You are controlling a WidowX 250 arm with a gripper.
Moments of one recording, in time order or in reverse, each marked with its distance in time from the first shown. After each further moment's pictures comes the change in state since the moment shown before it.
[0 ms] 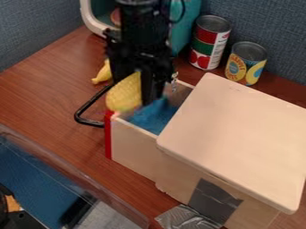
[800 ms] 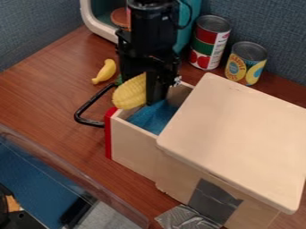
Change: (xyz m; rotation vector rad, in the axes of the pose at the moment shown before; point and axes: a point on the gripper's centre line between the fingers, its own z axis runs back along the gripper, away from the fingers) arm 0.015 0.005 -0.014 0.027 0.014 -0.095
